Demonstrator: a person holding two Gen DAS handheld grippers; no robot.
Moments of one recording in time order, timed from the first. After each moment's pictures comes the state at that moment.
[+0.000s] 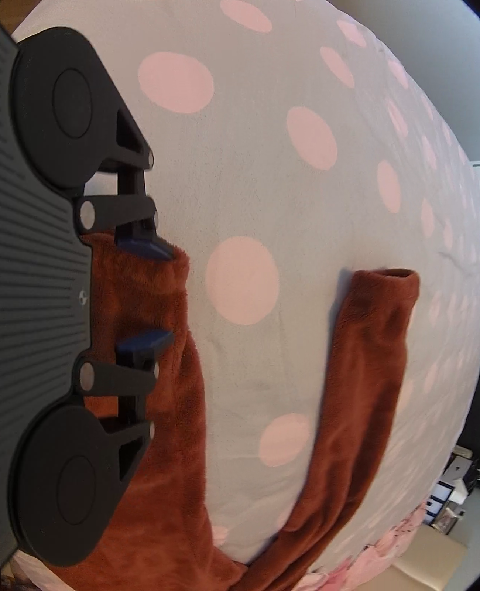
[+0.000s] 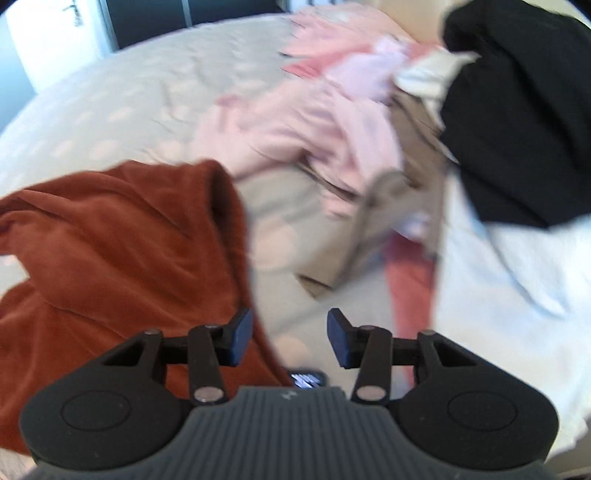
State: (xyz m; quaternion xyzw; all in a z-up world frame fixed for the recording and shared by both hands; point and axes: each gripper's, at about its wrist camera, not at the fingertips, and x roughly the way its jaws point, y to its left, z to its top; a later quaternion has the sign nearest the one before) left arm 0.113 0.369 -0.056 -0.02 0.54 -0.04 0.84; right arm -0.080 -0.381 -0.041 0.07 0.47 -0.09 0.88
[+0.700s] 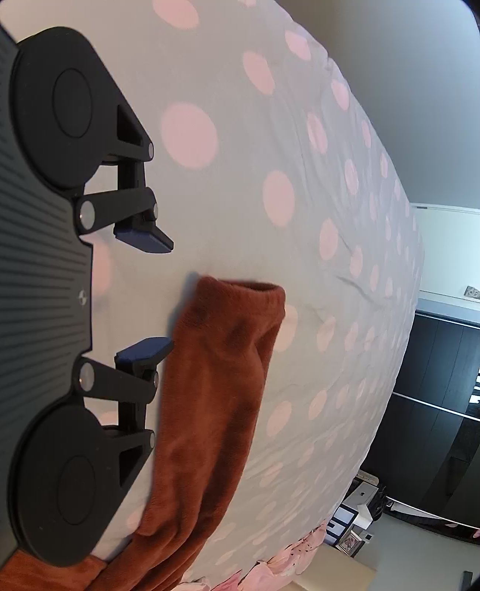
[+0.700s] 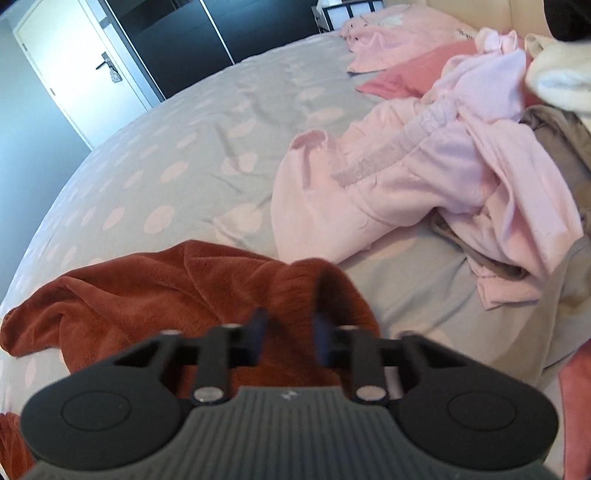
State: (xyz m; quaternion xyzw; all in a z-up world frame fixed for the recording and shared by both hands) left arm 0.201 0.369 -0.015 -0.09 0.42 0.01 0.90; right arm 0.052 -0.363 -0.081 0.18 0.41 -0.01 0.89
